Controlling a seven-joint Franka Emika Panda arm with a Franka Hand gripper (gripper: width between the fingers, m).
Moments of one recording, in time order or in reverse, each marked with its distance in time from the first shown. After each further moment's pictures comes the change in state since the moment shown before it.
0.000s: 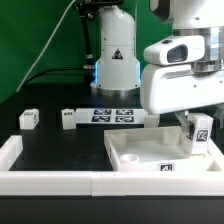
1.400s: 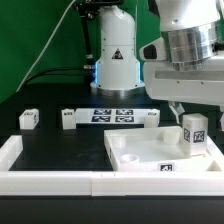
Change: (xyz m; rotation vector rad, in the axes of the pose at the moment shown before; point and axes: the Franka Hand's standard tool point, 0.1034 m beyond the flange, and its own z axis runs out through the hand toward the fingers) arm -0.005 -0.003 -0.005 0.119 -0.077 1.094
